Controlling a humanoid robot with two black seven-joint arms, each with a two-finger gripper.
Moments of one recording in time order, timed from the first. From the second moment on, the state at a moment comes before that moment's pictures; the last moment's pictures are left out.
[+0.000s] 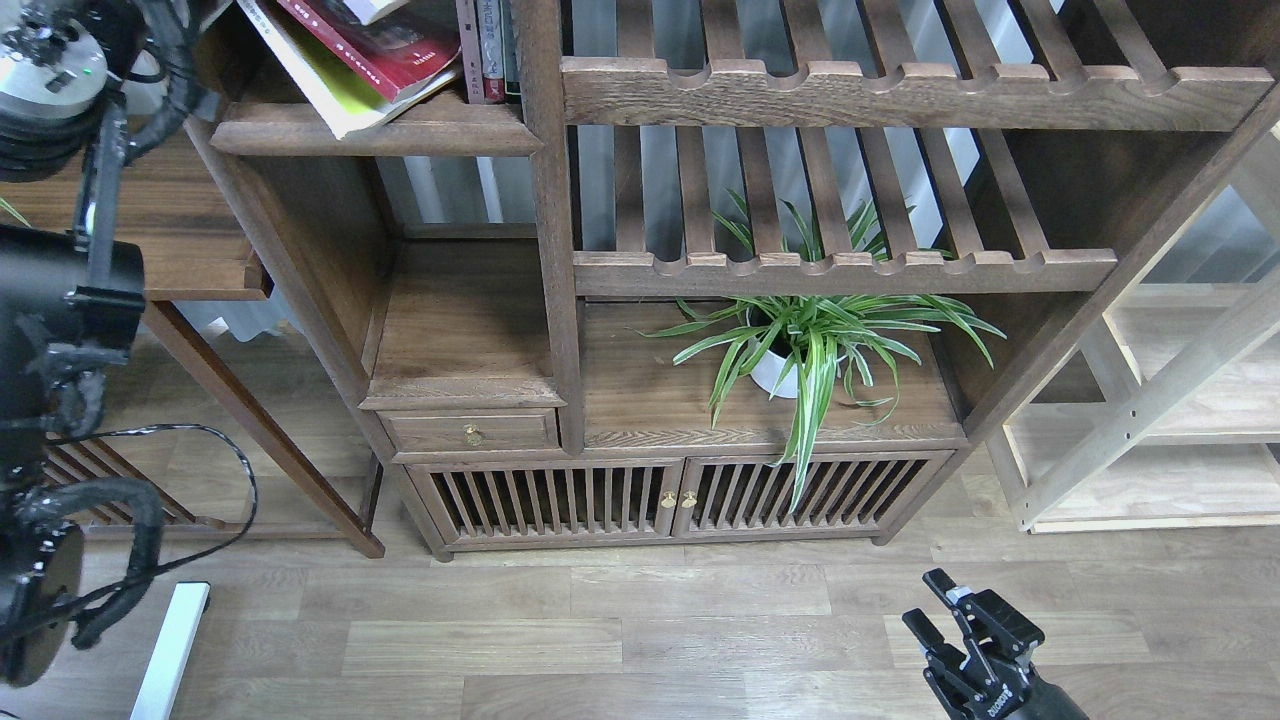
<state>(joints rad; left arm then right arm) -0.92 0.17 -1.52 -1.33 0.47 0.49 0.49 -0.42 -0.30 1.26 1.09 0.68 0.58 -0.49</state>
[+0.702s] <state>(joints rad) -1.09 0.14 -1.32 -1.07 0.51 0.40 0.49 -0.41 -0.29 1.26 1.09 0.71 0.58 -0.49</state>
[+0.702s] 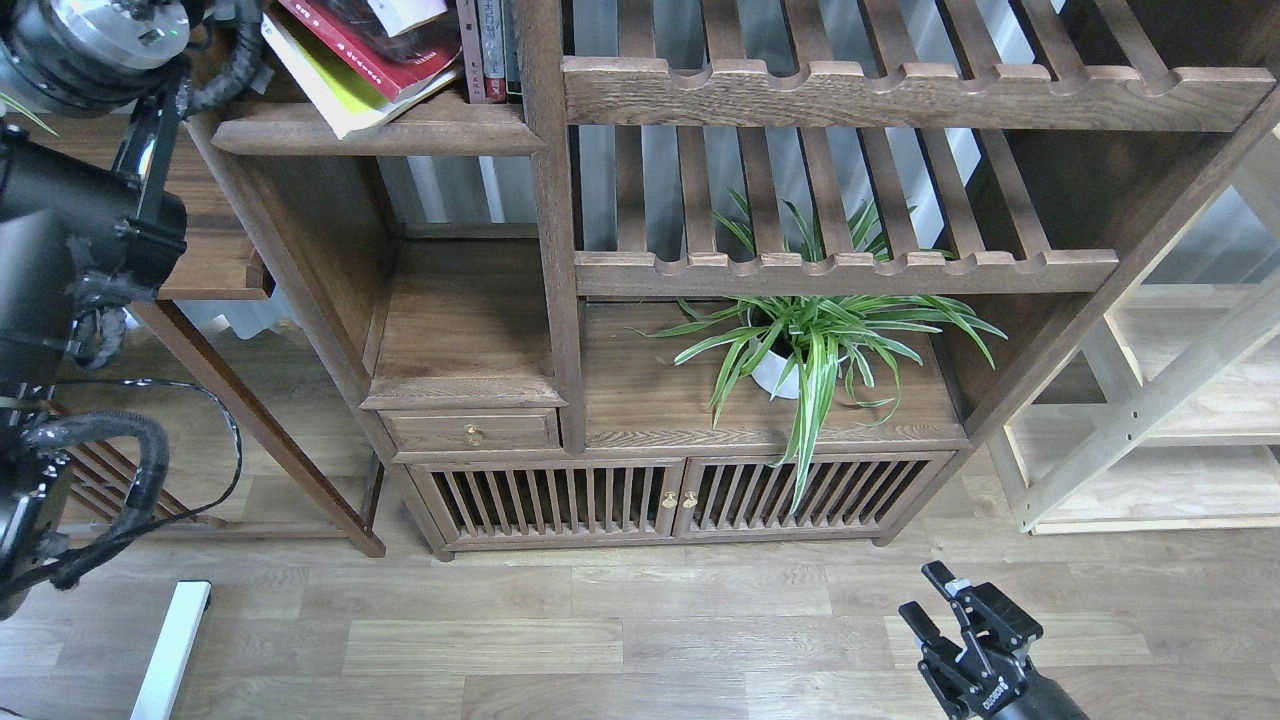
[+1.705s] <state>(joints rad) -1.04 0.23 -1.31 -0.98 0.51 0.23 0.49 -0.40 -0.29 1.26 1.09 0.74 0.58 -0.49</state>
